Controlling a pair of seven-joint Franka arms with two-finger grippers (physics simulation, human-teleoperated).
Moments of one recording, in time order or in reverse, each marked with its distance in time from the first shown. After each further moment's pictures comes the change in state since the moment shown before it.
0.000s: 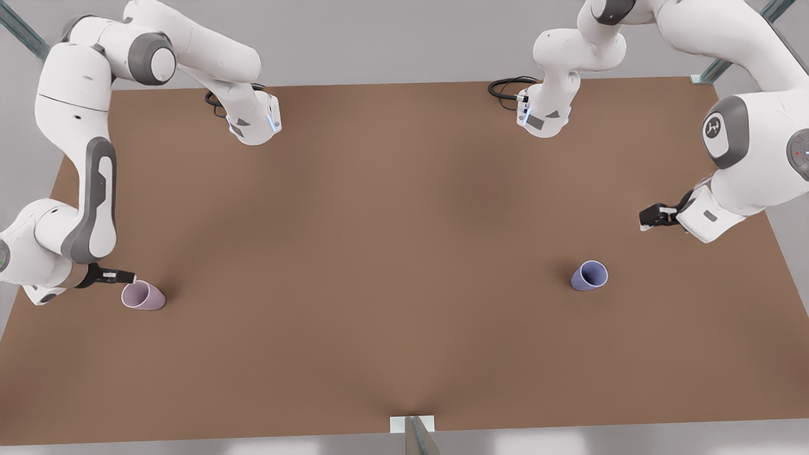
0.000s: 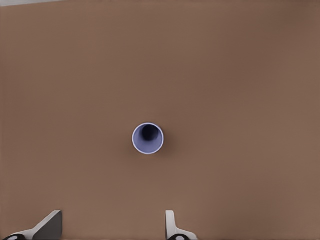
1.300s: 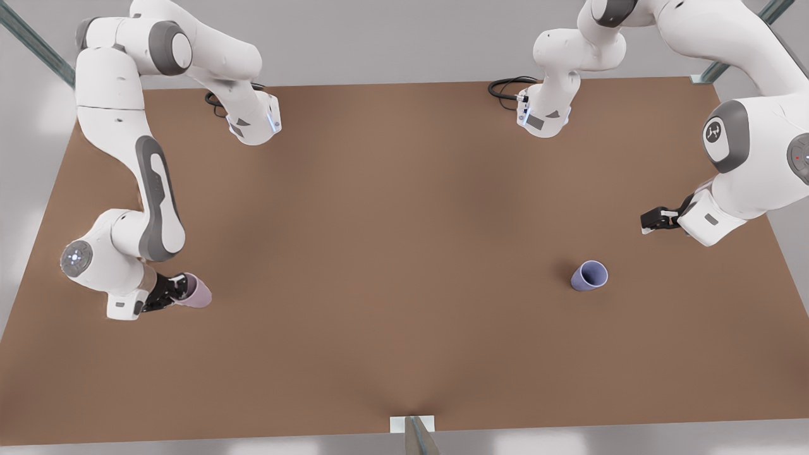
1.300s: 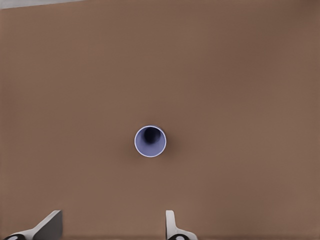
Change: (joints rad) left arm 0.002 0.010 0.003 0.002 0.001 0.012 0.007; right arm 0.172 -0.086 0.149 -0.166 0.090 0.232 -0.519
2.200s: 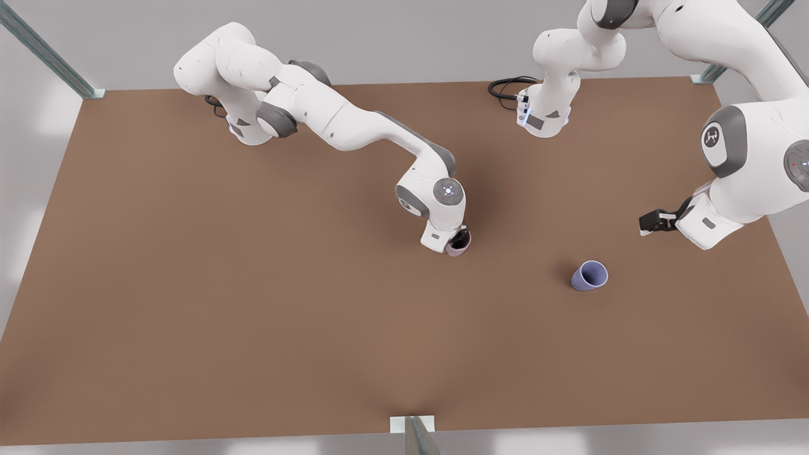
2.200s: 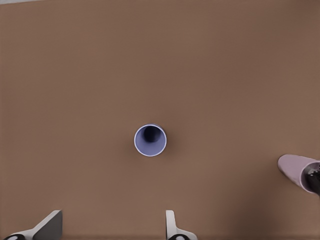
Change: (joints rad) left arm 0.001 0.012 0.000 0.000 -0.001 -0.002 0.001; right arm 0.978 0.702 0.048 0.968 -0.200 -0.223 1.575
